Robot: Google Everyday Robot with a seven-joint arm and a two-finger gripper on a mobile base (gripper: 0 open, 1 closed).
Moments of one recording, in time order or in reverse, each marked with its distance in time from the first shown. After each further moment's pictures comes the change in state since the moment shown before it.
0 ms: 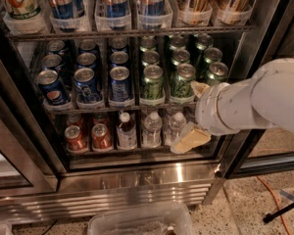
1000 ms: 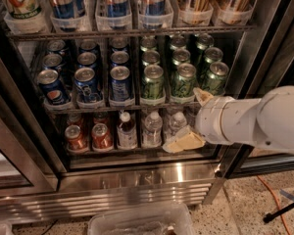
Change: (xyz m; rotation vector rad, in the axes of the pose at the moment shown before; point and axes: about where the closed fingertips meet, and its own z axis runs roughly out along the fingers) arm 0.005 0.004 0.022 0.036 -0.155 0.167
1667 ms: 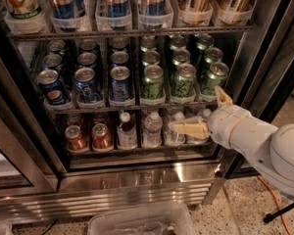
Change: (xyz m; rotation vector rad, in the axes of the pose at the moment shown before) arm 0.023 -0.057 0.008 0.267 -0.303 0.271
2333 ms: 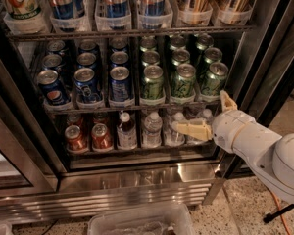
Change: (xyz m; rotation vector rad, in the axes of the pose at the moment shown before) arm 0.014 -0.013 -0.007 0.057 -0.044 0.095
